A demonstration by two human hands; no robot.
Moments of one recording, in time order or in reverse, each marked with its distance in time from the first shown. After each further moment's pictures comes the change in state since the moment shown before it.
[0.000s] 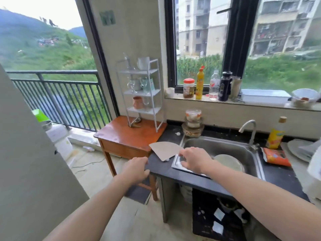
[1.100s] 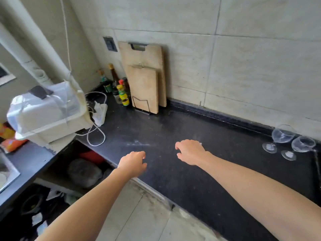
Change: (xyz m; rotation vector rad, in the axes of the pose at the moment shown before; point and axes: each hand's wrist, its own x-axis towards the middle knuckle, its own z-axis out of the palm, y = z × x) left_hand -0.448 0.678 0.260 0.294 -0.389 1.284; right_hand -0.930 0.160 0.106 0.266 -0.010 1.398
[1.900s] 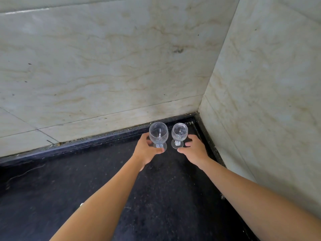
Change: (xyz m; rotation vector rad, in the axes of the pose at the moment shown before) left_hand 0.223 0.507 0.093 -0.849 -0.546 0.362; right_hand -0.138 0.417 0.088 1.151 0.585 1.193
